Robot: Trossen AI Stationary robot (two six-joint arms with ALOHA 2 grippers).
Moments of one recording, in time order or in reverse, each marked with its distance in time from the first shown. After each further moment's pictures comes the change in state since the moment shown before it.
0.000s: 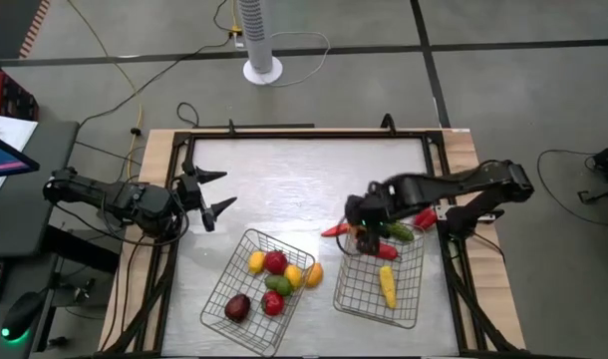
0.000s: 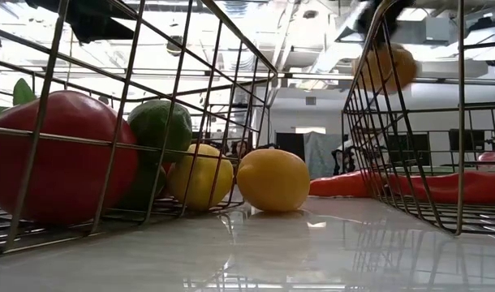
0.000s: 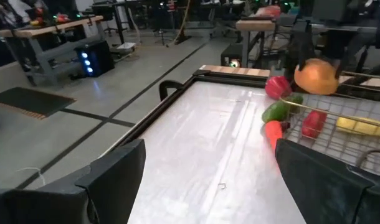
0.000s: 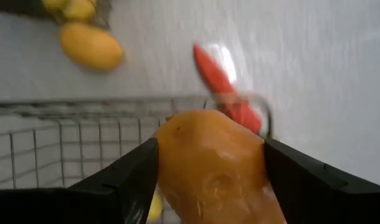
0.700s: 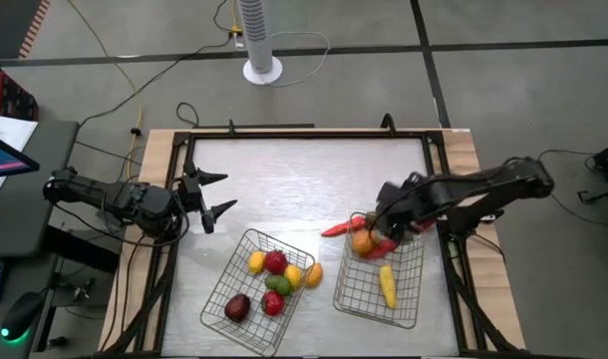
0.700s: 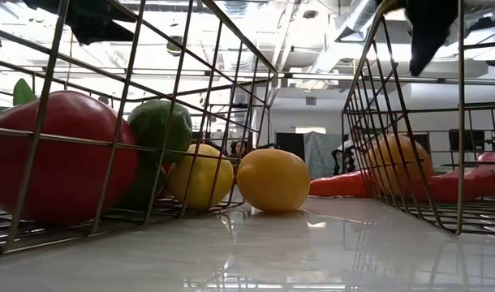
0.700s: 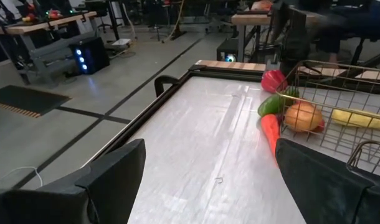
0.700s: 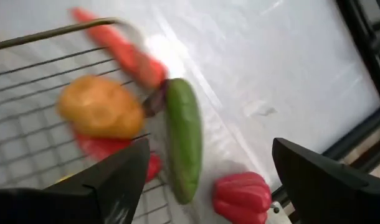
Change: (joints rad) left arm 0.000 0.000 0.000 -0.023 0.023 -0.005; right arm 0.017 -0.227 -0.199 -0.201 0.222 0.281
